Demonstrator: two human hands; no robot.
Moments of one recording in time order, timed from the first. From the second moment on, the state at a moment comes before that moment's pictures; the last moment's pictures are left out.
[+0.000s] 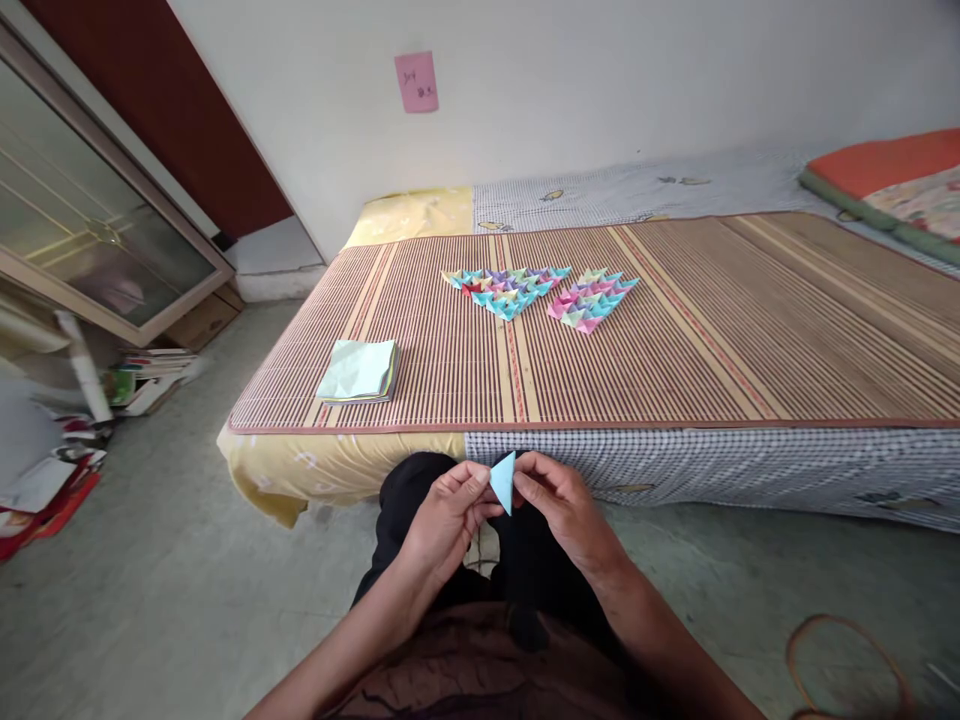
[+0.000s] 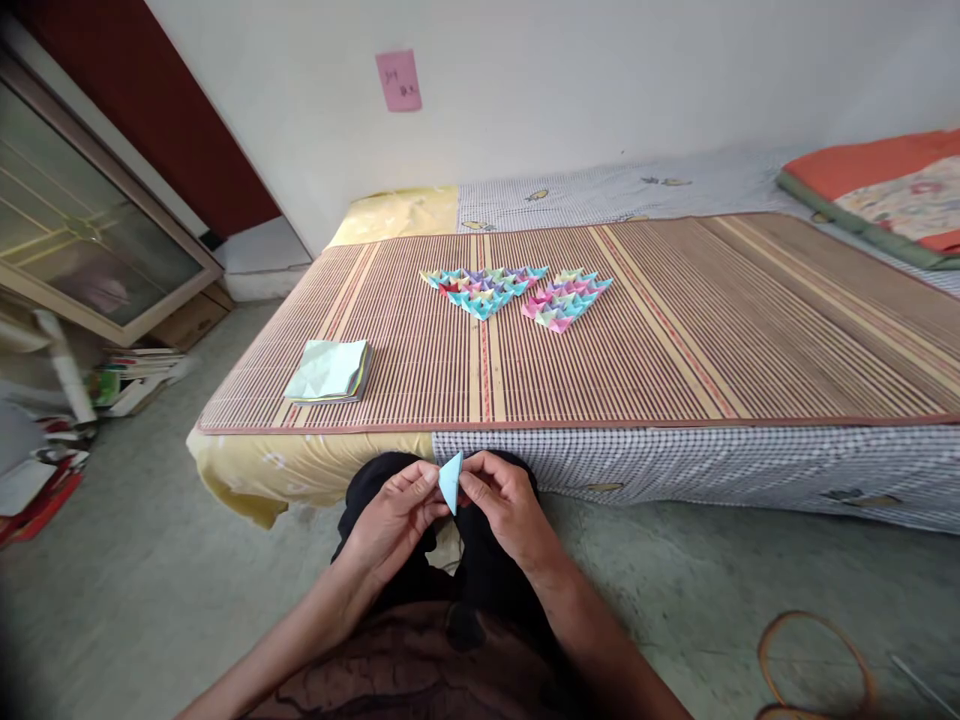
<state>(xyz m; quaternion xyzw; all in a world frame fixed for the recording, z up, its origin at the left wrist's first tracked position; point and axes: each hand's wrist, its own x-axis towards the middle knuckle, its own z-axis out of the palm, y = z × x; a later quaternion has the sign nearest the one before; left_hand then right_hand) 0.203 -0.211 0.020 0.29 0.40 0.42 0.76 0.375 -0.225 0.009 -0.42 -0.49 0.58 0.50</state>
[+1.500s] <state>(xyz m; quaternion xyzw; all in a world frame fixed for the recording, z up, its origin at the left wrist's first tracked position) 0.201 -0.207 0.015 0.24 0.37 0.43 0.79 0.372 -0.229 0.015 -0.46 -0.54 0.50 0.50</state>
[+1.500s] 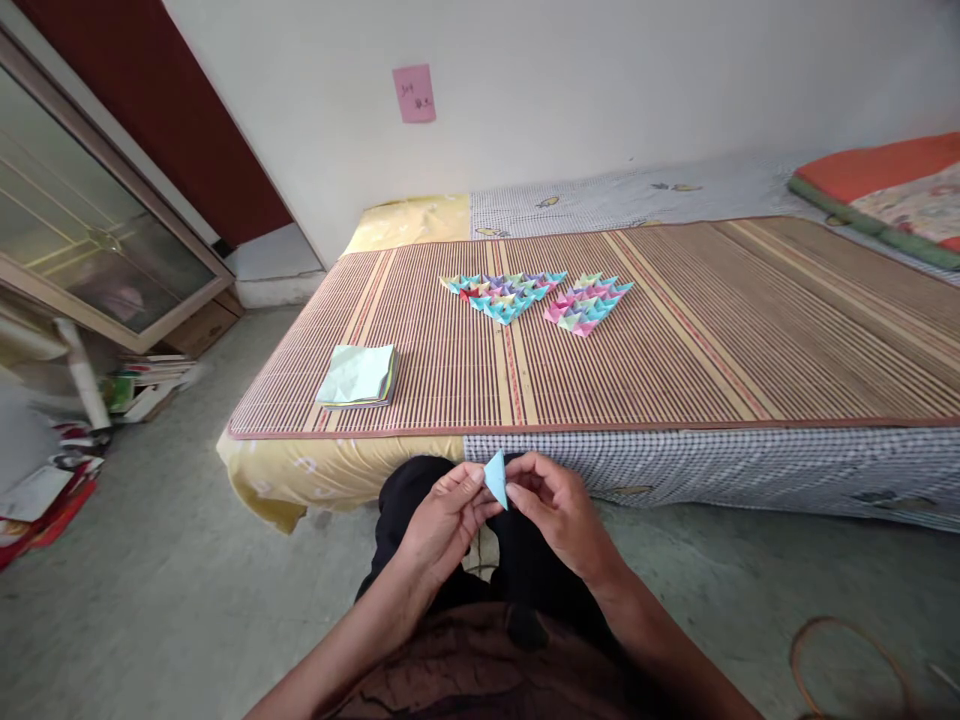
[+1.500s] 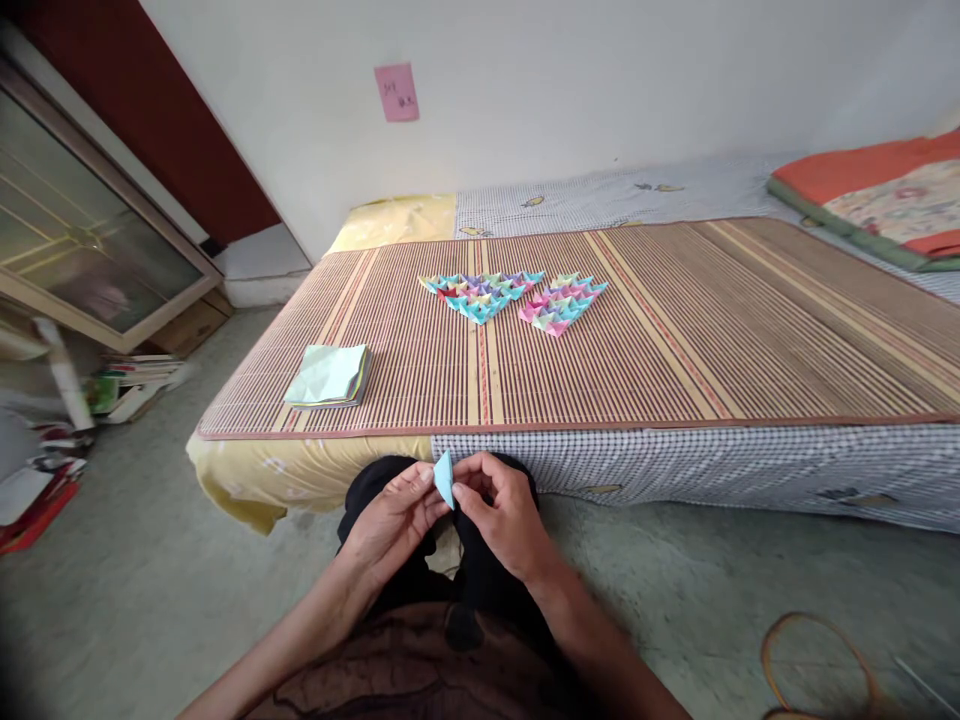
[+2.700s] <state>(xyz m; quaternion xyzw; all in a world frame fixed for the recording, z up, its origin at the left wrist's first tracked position) 0.208 -0.214 0.032 0.33 0.38 0.45 0.74 0.366 -0.234 0.009 -0.45 -0.68 0.26 0.52</state>
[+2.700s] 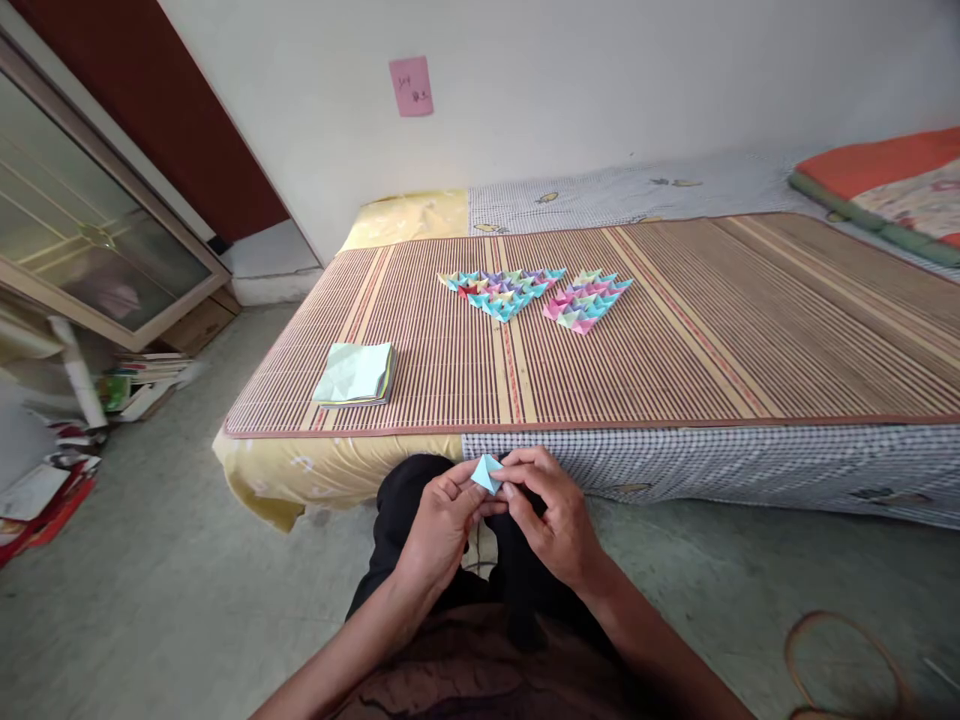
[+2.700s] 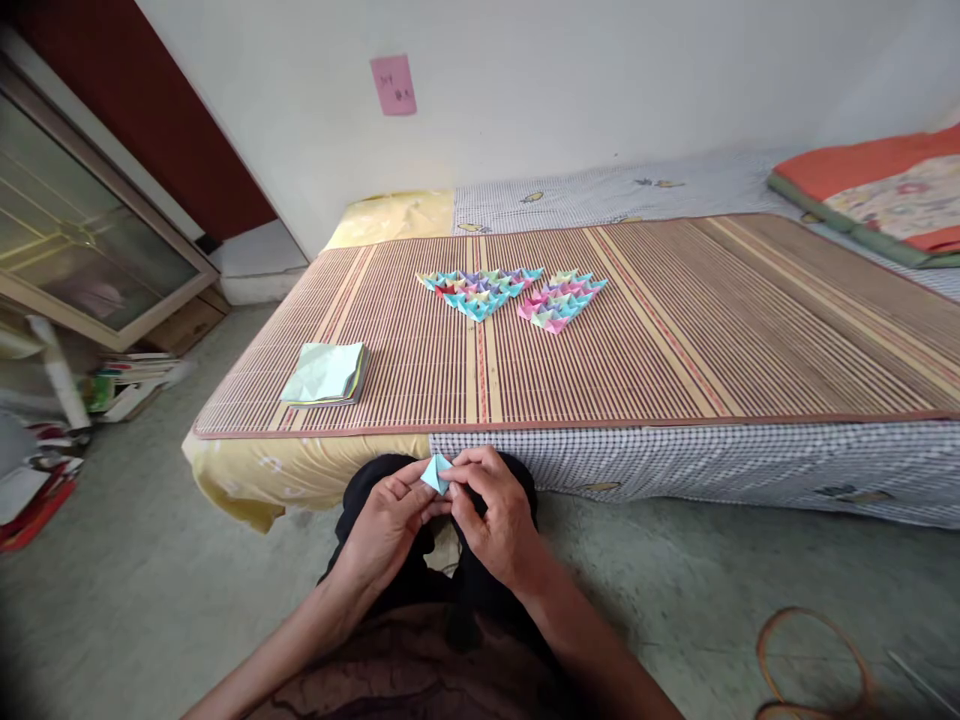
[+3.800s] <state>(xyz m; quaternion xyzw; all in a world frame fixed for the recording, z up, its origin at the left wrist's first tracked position) 0.213 -0.224 0.032 0.47 0.43 0.44 0.64 0.372 -0.224 0.006 -0.47 -0.49 0.51 0.52</state>
